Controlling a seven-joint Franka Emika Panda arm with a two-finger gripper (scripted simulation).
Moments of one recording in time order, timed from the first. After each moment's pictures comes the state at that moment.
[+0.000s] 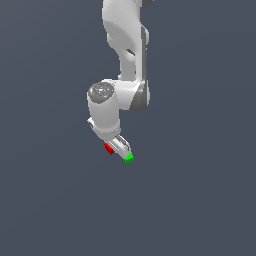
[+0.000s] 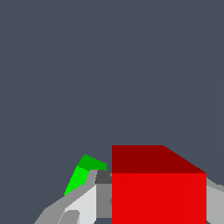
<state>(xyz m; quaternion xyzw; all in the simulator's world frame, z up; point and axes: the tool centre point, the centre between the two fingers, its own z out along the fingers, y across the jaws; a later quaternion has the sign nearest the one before) 0.015 -0.071 0.114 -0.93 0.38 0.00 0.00</state>
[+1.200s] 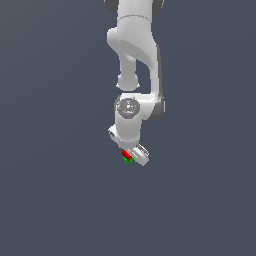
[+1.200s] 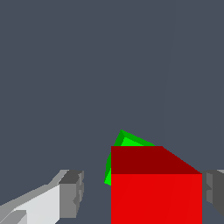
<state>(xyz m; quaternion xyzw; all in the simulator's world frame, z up) 0.019 0.001 0.062 -0.93 0.38 0.00 0.00</state>
